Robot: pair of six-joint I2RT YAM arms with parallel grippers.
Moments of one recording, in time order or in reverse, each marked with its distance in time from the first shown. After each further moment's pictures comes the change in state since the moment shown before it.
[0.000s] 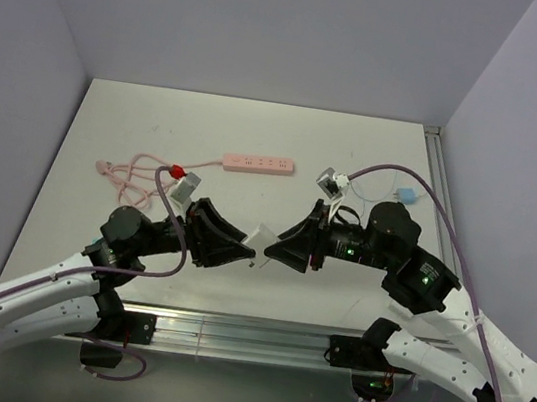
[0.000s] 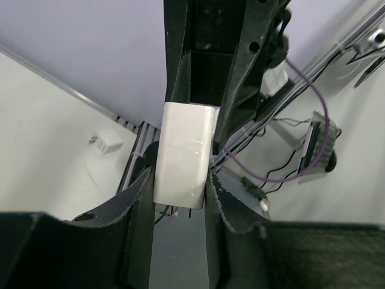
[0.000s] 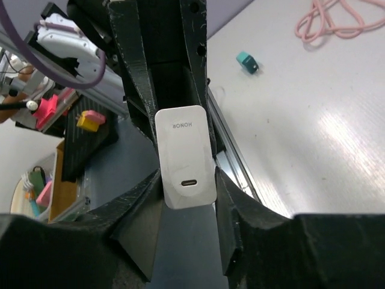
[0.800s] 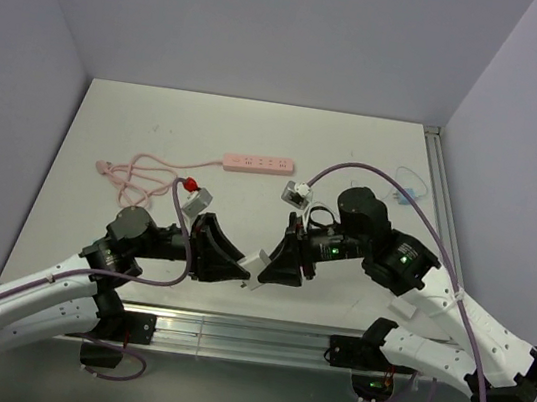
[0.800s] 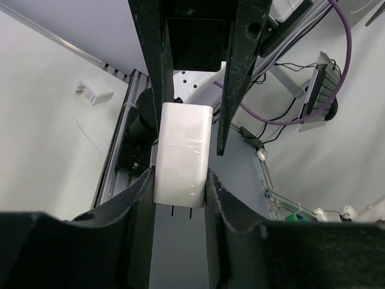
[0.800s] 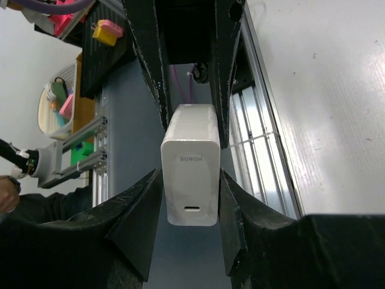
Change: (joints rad) left arm -0.003 -0.025 0.010 -0.192 0.165 0.107; right arm -0.002 0.149 0.067 -0.196 -0.282 -0.167
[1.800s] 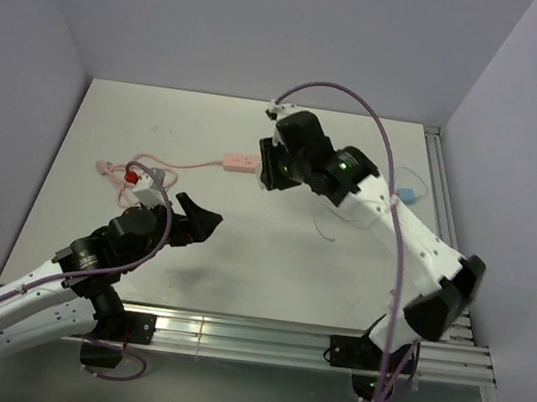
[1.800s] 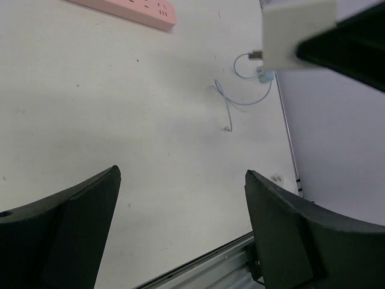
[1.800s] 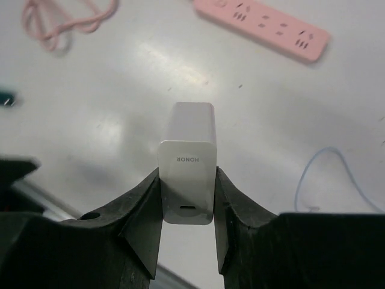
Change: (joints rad) left arm 0.004 -0.124 0.111 -0.706 -0.999 -0.182; right arm -0.052 0.579 0.613 -0.330 0.848 -0.097
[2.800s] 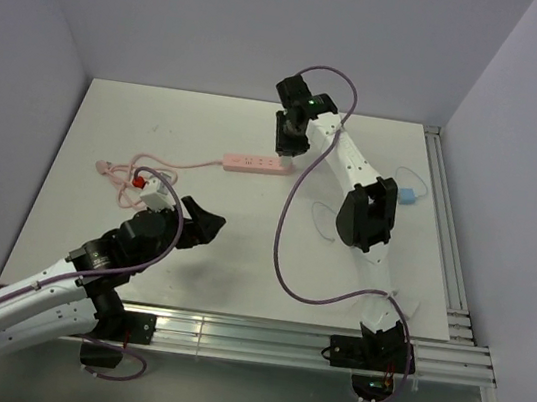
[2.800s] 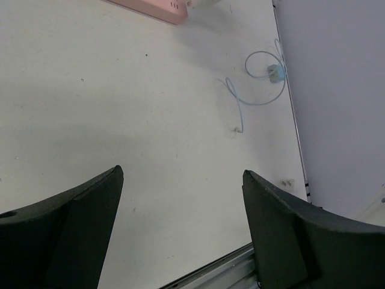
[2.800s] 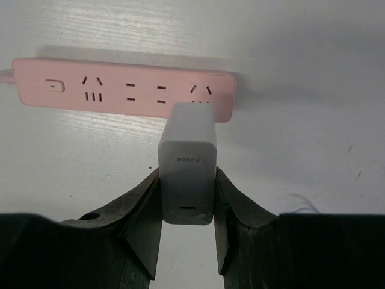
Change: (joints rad) left arm 0.000 0.033 -0.087 0.100 -0.022 -0.022; right arm -0.303 0.836 0.740 -0.272 0.038 0.058
